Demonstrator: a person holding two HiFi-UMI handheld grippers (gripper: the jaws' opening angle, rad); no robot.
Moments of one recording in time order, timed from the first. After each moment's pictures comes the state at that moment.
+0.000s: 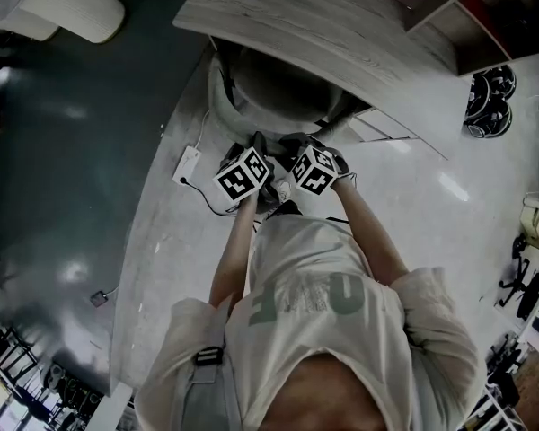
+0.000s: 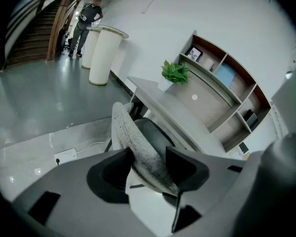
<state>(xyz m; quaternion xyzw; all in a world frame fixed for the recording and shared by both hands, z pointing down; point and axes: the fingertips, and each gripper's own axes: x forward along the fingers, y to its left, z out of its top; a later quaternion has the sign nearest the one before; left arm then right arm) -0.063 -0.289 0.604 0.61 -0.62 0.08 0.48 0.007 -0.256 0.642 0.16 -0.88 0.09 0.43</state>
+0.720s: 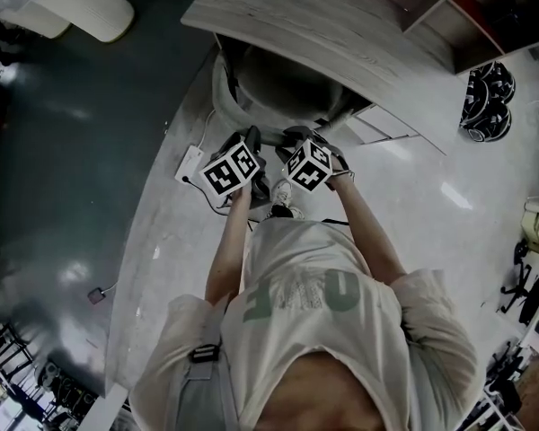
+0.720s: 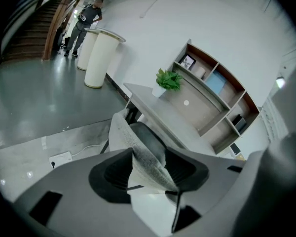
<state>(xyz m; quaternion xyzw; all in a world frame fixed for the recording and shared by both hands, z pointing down) -0.073 -0.279 0.571 0.64 -0.60 0.06 0.48 0.012 -0.256 0.615 0.22 -0.86 0.08 0.46</state>
